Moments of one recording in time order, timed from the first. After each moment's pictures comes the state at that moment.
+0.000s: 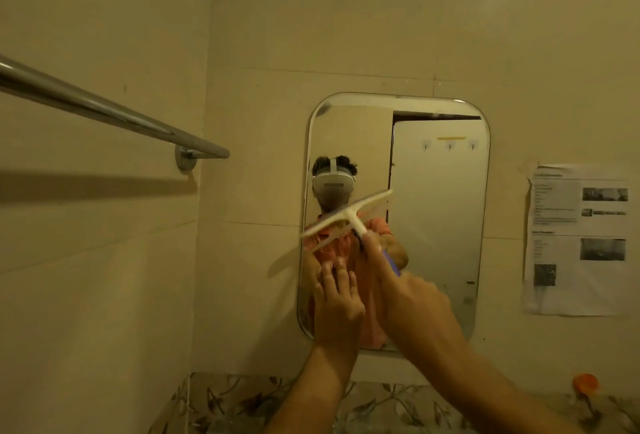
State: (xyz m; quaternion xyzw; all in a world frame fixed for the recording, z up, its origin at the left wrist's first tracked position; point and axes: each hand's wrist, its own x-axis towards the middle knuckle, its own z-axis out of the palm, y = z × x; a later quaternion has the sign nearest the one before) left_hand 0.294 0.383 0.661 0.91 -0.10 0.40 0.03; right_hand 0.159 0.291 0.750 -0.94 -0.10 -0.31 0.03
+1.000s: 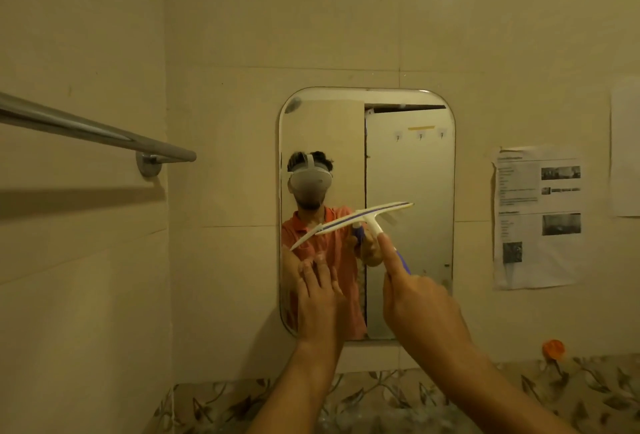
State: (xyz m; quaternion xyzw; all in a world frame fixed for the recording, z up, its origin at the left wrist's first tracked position) left_hand 0.297 0.383 0.663 0.93 -0.08 0.36 -0.01; right_hand 0.162 0.261 0.726 -0.94 0.01 -0.33 0.10
